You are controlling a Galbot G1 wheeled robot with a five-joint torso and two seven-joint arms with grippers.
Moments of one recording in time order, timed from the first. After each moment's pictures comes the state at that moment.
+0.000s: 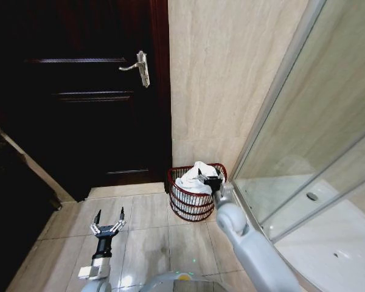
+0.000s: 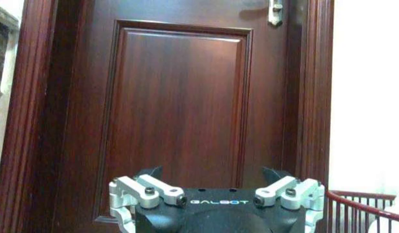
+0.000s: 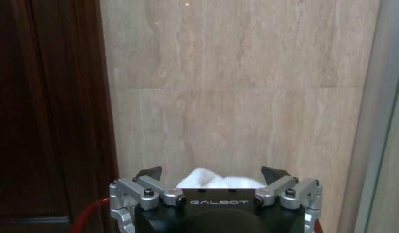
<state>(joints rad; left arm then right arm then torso) 1.75 -1.45 -0.73 -1.77 -0.35 -0.65 0.13 -1.16 1.23 0.09 2.00 0.35 -0.30 0.43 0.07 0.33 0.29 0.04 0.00</state>
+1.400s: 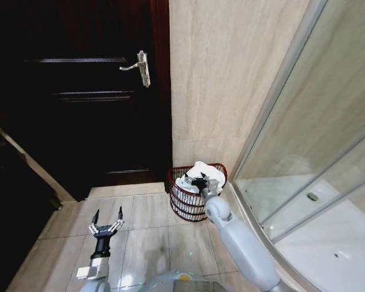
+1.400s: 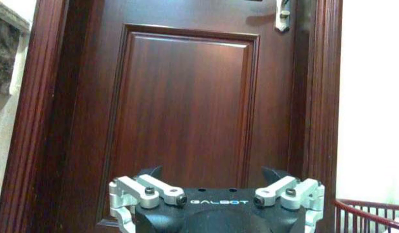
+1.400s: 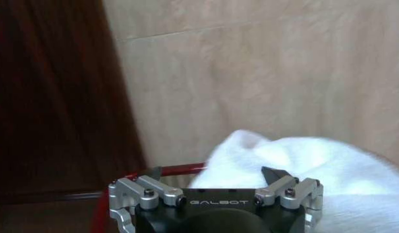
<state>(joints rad) 1.74 -1.45 -0.73 -1.77 -0.38 -0.66 0.13 -0.94 1.28 0.04 1.72 0.50 -0.34 0.36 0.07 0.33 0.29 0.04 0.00</state>
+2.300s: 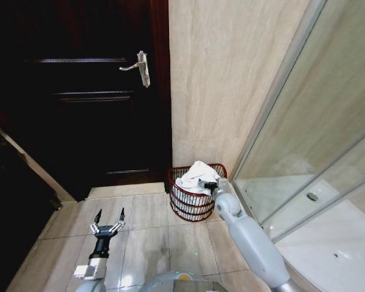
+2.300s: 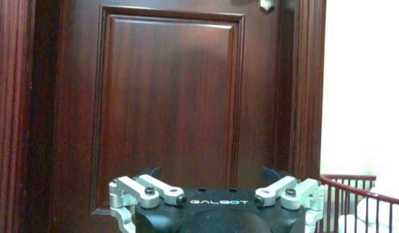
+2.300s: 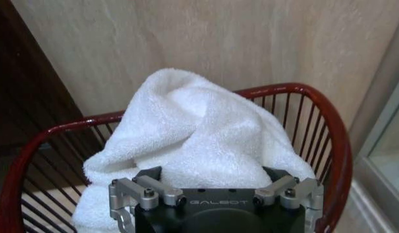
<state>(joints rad) 1.79 -1.41 -0.76 -1.82 -0.36 -0.56 0.15 -0.87 1.25 0.11 1.66 0.74 -0.66 0.46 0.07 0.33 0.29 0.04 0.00</state>
